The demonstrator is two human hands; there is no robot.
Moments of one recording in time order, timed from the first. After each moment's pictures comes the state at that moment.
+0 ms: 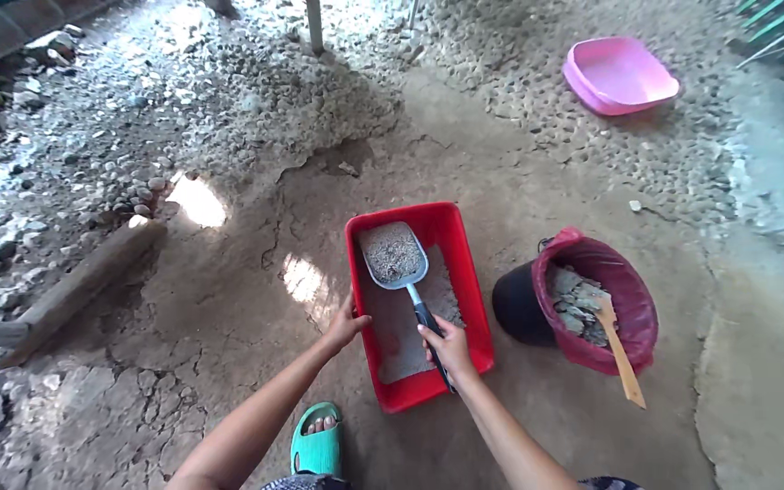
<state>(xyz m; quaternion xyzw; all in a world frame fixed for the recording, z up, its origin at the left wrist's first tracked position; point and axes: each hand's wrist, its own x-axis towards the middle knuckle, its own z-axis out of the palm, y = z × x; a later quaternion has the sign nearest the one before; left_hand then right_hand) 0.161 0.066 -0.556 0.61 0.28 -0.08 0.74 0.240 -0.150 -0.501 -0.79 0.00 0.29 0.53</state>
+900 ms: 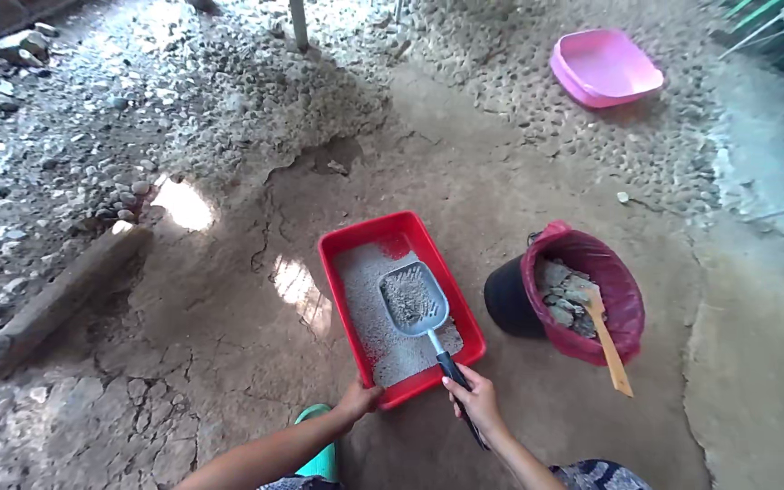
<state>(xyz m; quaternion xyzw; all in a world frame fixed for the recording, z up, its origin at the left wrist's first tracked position) 0.084 -0.040 -0.615 0.51 0.37 -0.27 0.73 0.199 -0.256 -0.517 -0.81 0.05 0.32 0.50</state>
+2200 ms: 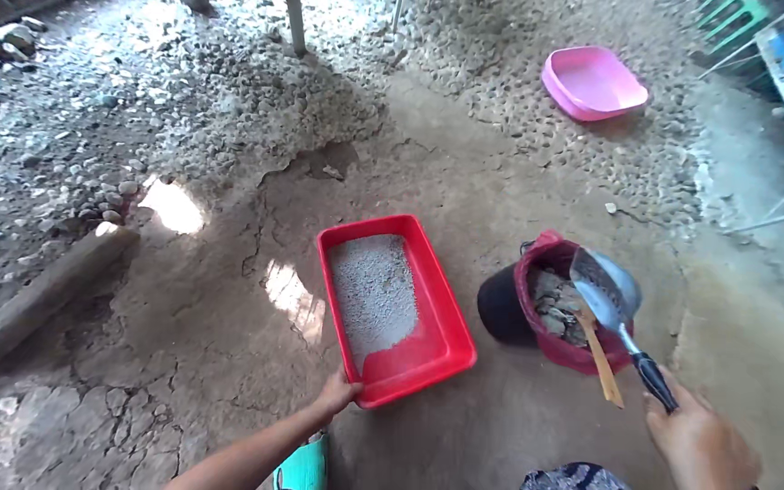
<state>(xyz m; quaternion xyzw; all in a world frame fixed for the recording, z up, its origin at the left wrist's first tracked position) 0.094 -0.005 -0.611 0.54 0.33 -0.21 0.74 0.282 -0.394 -0.356 -1.00 0.05 -0.01 0.00</state>
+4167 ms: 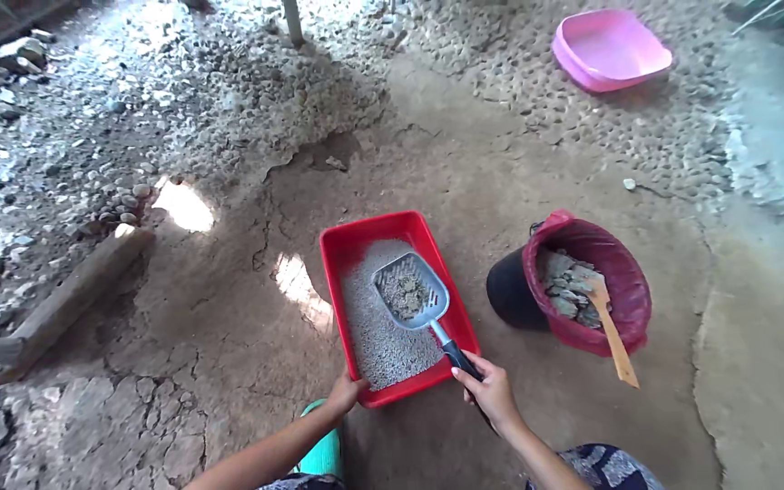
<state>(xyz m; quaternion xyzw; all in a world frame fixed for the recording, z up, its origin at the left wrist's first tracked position) 0.100 -0.007 -0.446 0.59 0.32 -0.24 0.70 0.205 -0.253 -0.494 -0.83 0.01 0.26 0.49</state>
